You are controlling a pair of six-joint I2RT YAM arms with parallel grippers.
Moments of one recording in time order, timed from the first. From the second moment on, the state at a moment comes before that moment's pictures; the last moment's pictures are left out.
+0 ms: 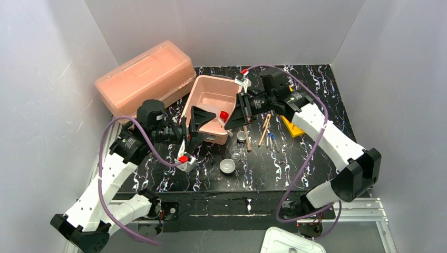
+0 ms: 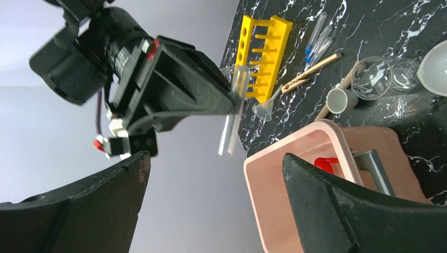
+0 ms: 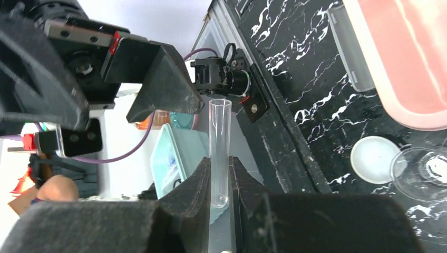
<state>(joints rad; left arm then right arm) -0.52 0.93 1.12 -0.69 0.89 1.77 0.61 1.46 1.45 -0.62 -0.97 0.52</state>
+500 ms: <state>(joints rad) -0.58 0.94 1.00 -0.51 0.71 1.77 0.65 1.51 1.39 -0.35 -1.04 0.86</state>
